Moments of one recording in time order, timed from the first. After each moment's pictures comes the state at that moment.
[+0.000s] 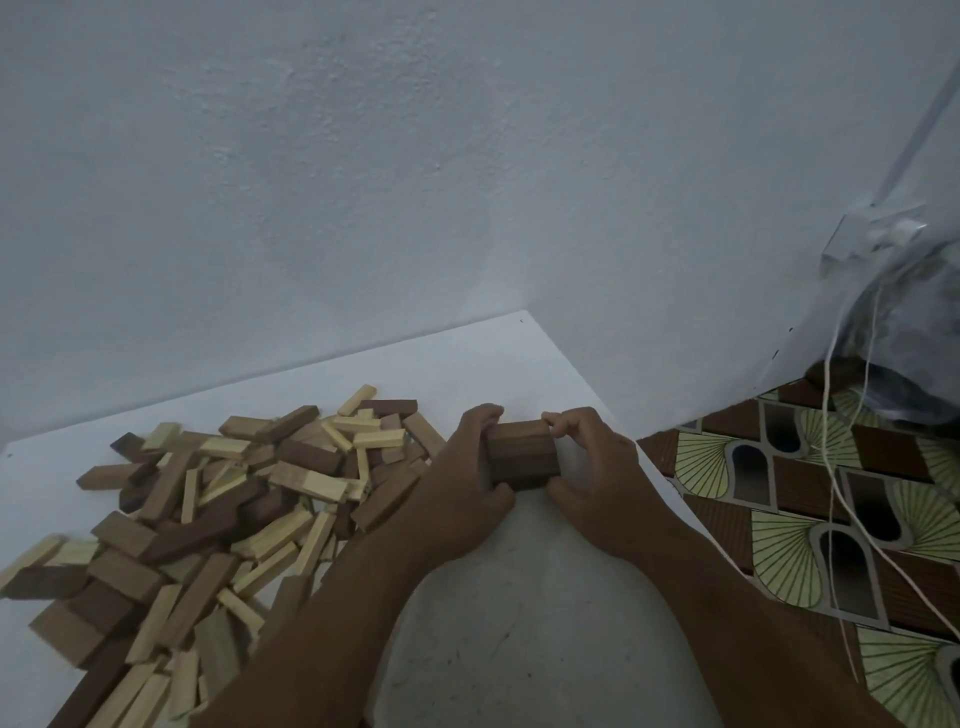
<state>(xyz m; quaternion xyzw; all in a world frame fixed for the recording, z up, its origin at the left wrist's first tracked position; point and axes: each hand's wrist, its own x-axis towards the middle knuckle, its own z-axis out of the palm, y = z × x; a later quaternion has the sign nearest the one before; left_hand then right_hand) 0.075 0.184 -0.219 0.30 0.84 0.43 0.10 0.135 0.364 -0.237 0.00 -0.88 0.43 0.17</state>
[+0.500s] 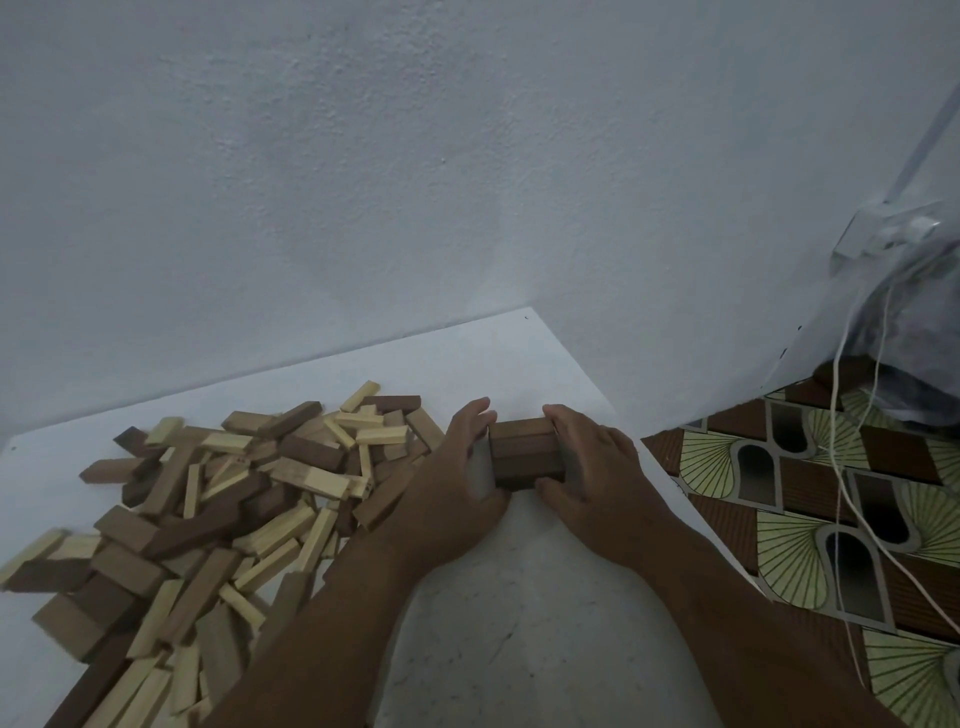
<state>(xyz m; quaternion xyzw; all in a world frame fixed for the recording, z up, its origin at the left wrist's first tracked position) 0.068 0.173 -0.236 0.30 0.82 0.47 0.09 0.135 0.362 -0.240 -0.01 -0.94 0.33 0.12</state>
